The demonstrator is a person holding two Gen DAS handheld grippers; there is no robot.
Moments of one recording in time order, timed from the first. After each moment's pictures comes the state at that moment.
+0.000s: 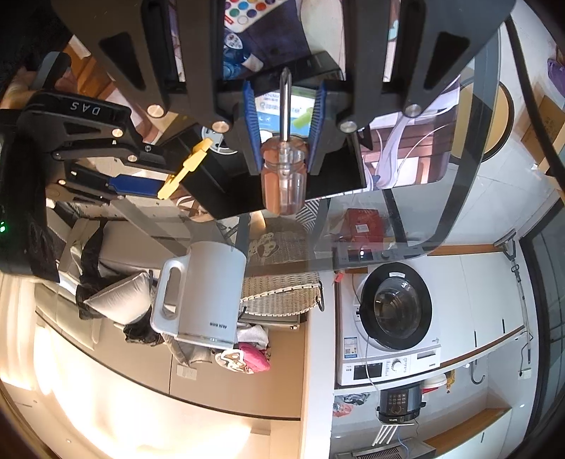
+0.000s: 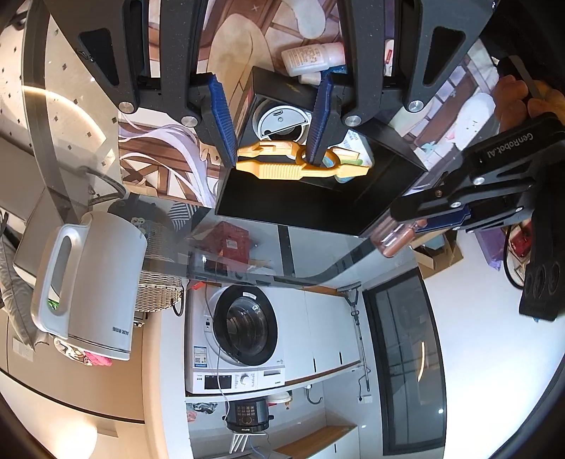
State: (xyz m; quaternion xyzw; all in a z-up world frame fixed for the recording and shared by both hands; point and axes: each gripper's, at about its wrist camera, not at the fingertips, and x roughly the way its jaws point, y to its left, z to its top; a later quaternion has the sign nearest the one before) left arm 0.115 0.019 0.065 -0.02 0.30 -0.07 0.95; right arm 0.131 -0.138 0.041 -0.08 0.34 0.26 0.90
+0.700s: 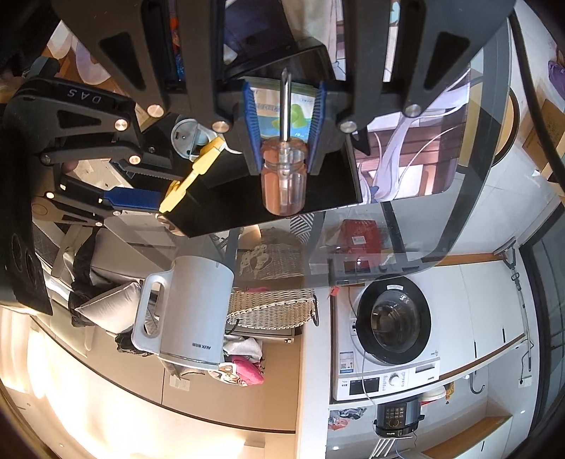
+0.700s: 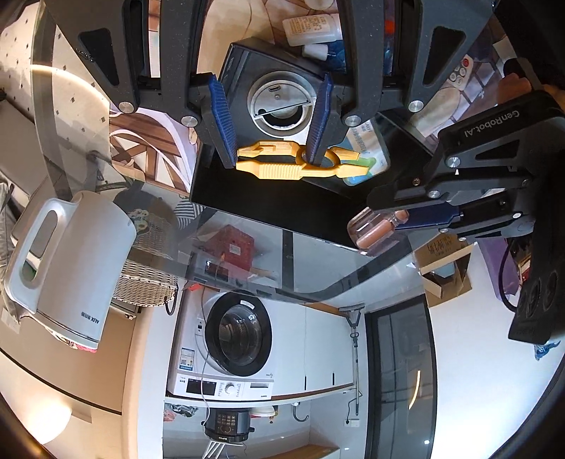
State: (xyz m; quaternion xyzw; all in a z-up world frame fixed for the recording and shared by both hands) left arm 0.140 0.028 0.036 -0.02 0.31 -0.07 0.95; right arm 0.150 -0.097 0.023 -0.14 0.35 0.25 0.89
